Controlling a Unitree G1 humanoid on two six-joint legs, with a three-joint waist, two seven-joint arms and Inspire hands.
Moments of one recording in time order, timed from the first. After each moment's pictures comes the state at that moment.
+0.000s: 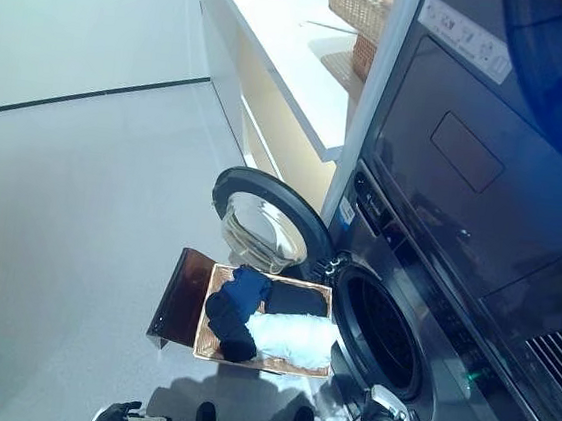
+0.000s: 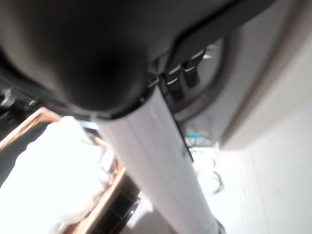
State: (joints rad) left arm -0.05 0.22 -0.18 1.38 -0.01 -0.05 0.14; right arm -0.22 -0.30 0.45 1.32 -0.53 0.07 -0.27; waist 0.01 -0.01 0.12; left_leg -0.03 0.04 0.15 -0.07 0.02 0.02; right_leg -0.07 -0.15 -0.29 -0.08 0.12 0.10
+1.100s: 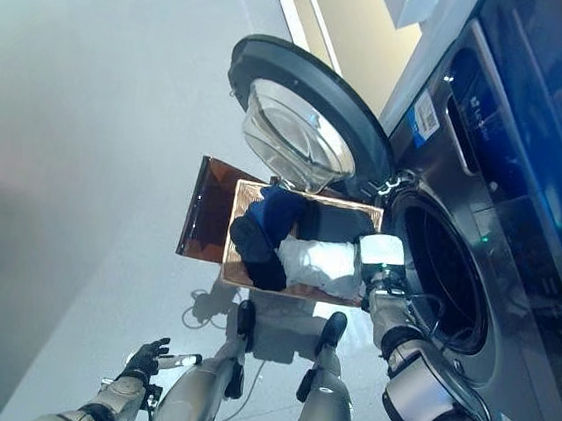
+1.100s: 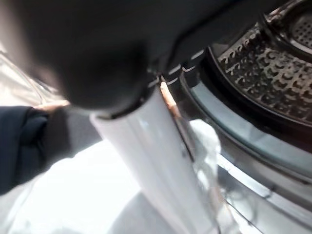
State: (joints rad) left arm -0.20 0.18 -0.26 1.29 -0.17 -0.09 0.22; right arm -0.71 -0.41 0.70 1.21 -0.77 0.17 -0.38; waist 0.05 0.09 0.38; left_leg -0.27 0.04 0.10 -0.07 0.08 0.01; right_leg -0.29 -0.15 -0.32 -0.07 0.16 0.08
